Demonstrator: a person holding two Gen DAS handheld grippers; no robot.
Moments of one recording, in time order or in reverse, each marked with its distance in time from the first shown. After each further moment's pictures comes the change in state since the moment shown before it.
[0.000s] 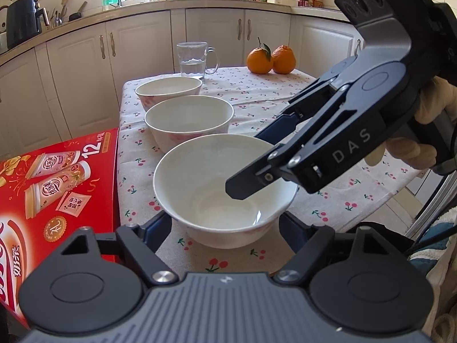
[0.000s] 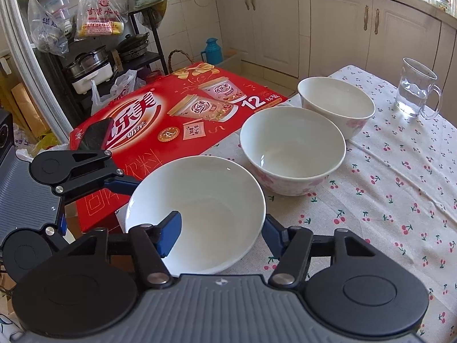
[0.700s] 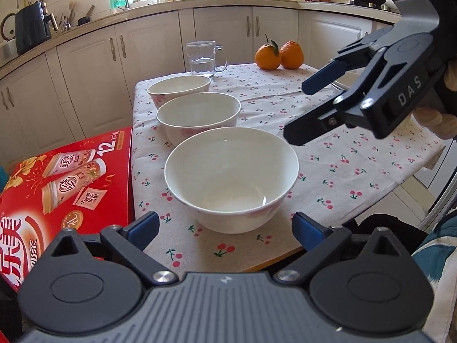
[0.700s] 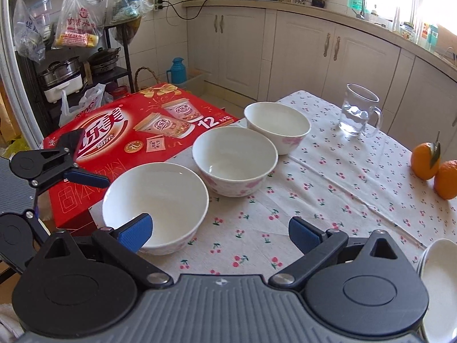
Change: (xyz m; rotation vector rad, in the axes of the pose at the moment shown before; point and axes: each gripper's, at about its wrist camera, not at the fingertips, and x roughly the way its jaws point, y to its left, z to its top) left arm -0.009 -0.009 -0.007 0.026 0.011 0.066; right arm -0.051 -0.003 -0.015 -0.031 -0.088 -0.184
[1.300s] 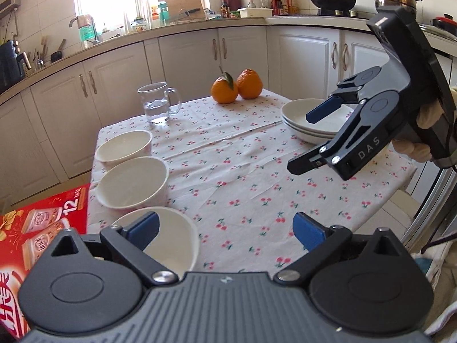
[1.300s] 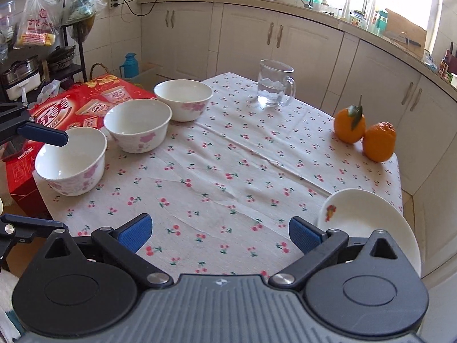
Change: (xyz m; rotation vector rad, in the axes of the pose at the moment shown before) left arm -0.016 -0.070 0.056 0.081 -0.069 -0.031; right arm -0.056 -0.085 -0.058 0.051 0.011 -0.170
